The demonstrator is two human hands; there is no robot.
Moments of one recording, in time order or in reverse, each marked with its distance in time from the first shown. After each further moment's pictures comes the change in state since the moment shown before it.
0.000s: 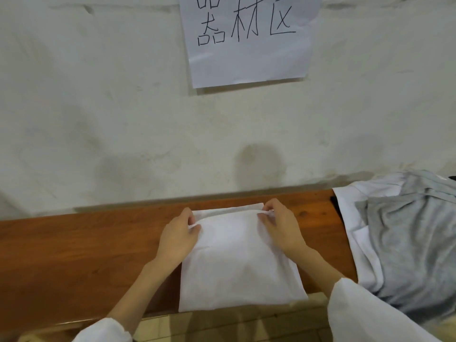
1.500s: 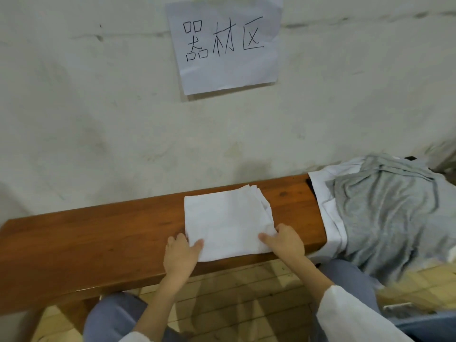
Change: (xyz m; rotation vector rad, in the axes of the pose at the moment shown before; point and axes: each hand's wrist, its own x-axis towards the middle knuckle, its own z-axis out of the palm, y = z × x) left_hand -0.098 0.006 0.020 -0.015 -0.038 -0.304; right_hand -0.104 0.004 -0.012 -0.051 -0.149 0.513
